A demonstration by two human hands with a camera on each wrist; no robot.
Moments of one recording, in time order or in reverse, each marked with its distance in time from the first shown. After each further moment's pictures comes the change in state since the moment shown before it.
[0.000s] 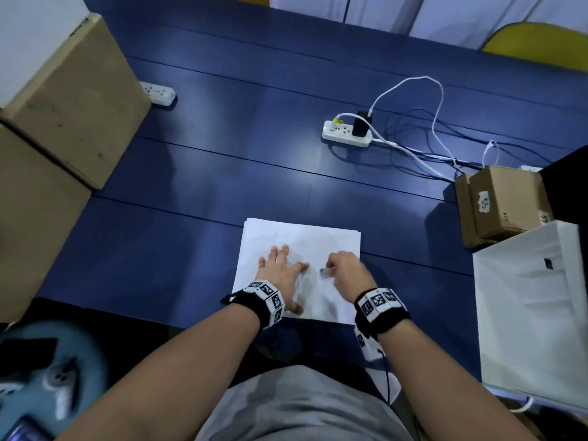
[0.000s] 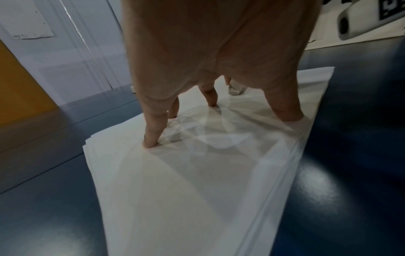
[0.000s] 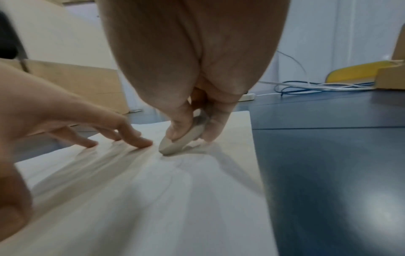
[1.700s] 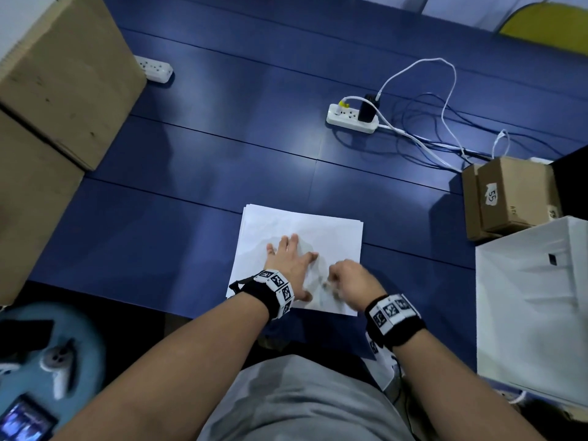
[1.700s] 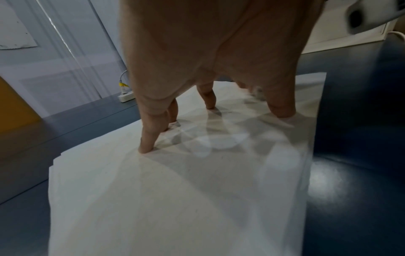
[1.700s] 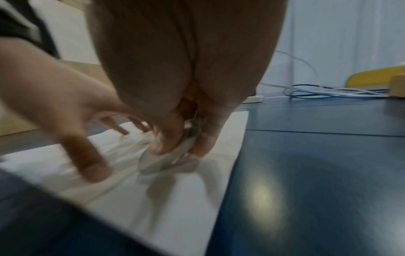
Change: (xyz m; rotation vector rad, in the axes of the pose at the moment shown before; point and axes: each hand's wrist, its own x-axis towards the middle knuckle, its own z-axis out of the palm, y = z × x) left_hand 0.008 0.018 -0.001 0.028 0.027 0.022; right_hand -0.024 0.006 -0.003 -0.045 -0.270 -0.003
